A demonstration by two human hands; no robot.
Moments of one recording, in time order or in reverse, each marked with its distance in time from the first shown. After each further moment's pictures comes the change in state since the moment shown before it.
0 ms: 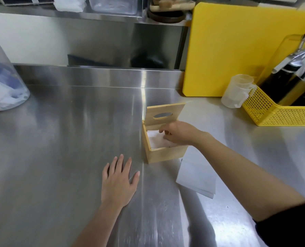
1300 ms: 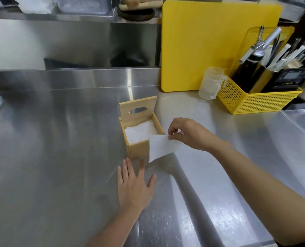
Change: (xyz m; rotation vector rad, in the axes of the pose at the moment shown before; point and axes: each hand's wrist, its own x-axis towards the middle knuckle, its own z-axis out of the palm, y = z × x) left_hand -0.021 0.091 0.005 0.007 -0.118 -0.017; right_hand -0.085 0.037 -0.008 0.252 0.290 -0.079
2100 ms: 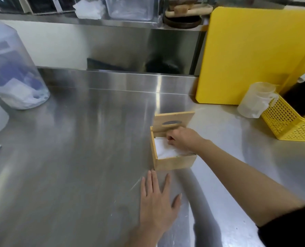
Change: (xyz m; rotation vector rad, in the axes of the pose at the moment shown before) left_hand 0.002 -0.002 0.005 -0.040 -0.010 0.006; right_hand 0.124 -0.009 0.065 -0.300 -0.244 -0.022
